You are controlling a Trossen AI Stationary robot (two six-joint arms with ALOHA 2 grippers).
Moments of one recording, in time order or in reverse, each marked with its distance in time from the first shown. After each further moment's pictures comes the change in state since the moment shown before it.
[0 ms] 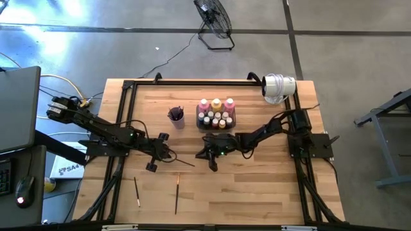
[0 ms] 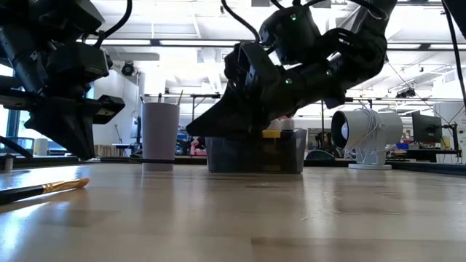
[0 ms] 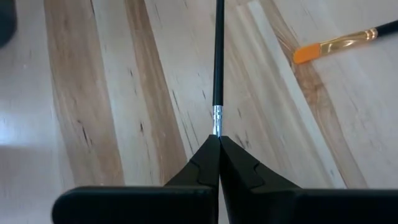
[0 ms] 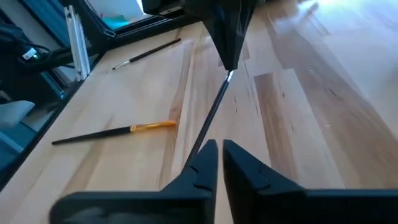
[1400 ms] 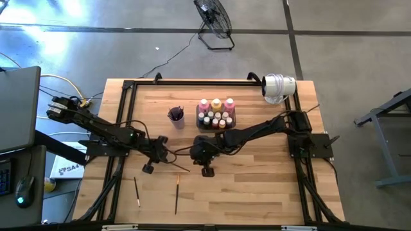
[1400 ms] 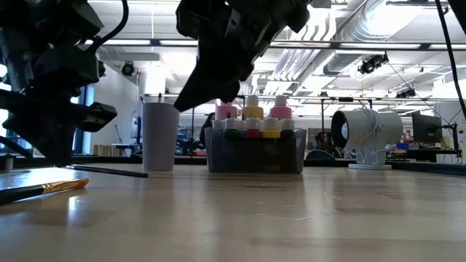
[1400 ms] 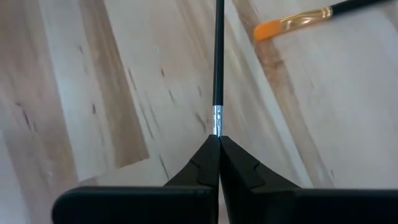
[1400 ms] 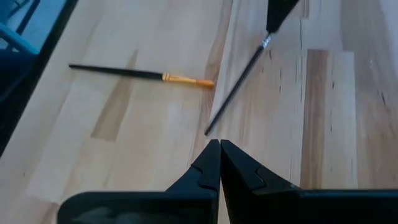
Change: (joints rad) left arm 0.000 0.001 -0.002 -0.058 0.124 -0.026; right arm 0.050 0.006 0.569 -1.036 -0.052 -0.251
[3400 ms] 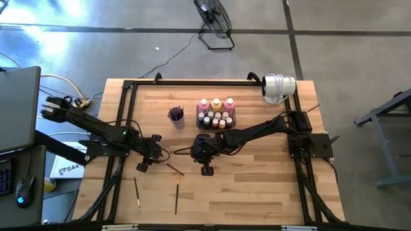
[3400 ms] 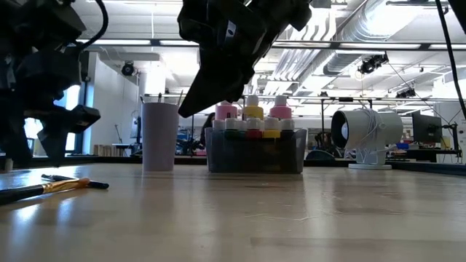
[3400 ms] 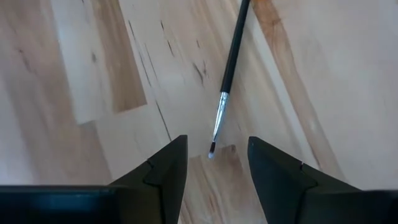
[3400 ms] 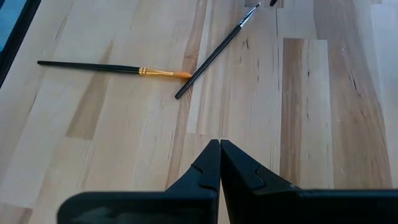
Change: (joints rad) left arm 0.000 -0.176 -0.077 -0.109 -0.013 -0.034; right arm 0.003 -0.001 0.001 -0.028 0.079 0.019
